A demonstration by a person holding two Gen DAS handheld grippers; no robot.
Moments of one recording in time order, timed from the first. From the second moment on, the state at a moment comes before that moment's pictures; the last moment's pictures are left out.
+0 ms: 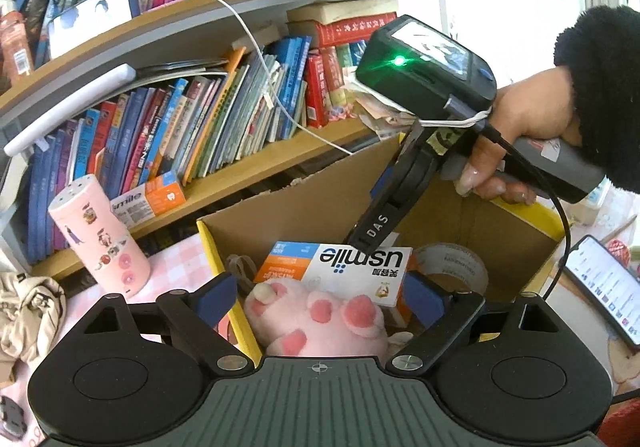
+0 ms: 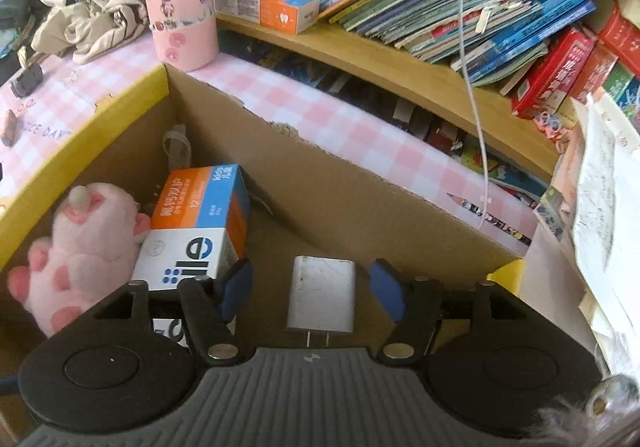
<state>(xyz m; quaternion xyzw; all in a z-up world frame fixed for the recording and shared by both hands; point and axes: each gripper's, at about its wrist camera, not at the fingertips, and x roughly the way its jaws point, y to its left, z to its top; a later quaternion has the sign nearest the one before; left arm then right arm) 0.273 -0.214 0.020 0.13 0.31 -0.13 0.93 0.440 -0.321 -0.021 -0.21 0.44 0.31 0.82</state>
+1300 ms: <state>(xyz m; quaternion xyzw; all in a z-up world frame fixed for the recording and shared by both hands) 0.193 -0.203 0.043 0.07 0.29 -0.13 0.95 0.284 -0.403 0.056 -0.10 0.32 0.23 0.92</state>
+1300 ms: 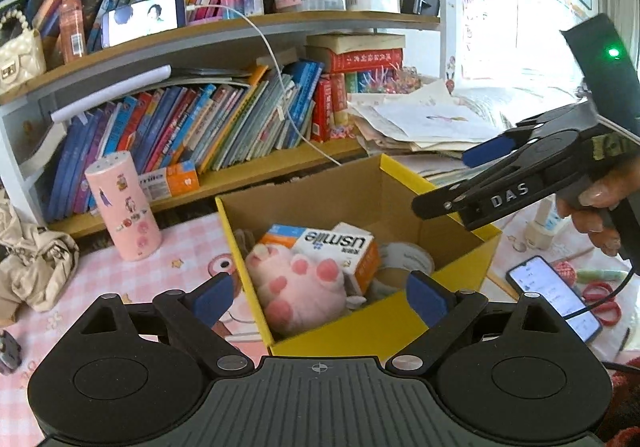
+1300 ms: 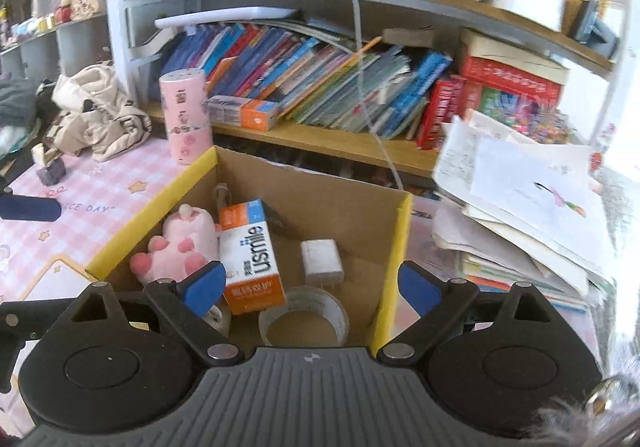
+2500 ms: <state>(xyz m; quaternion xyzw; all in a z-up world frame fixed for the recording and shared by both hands) 0.142 -0.115 0.001 0.11 0.38 -0.25 0.88 0.155 -0.315 -0.012 -0.06 0.45 0.08 0.89</state>
